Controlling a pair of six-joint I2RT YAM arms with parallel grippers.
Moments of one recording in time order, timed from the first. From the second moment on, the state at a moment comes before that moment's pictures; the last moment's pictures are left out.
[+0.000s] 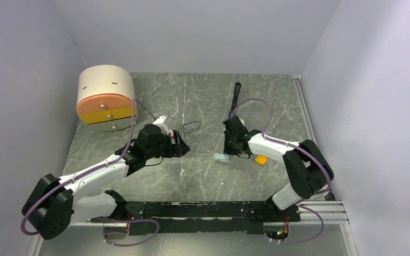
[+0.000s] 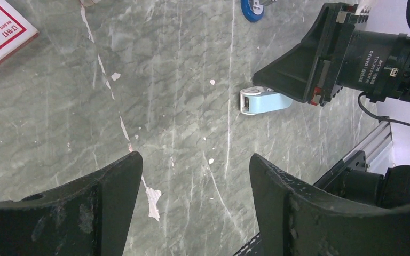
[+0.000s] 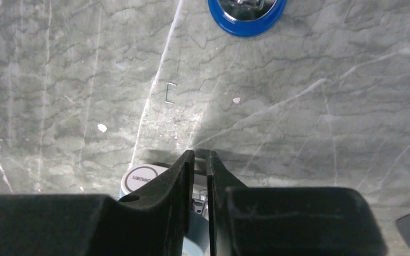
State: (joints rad) left arm -0.68 1.12 0.54 0.03 0.10 -0.68; right arm 0.58 1.54 0.77 -0.29 0.07 0.58
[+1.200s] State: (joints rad) left arm -0.69 1.02 0.58 -0.18 -0.06 -0.77; right arm 0.60 1.50 0.91 -0.43 -0.29 -0.47
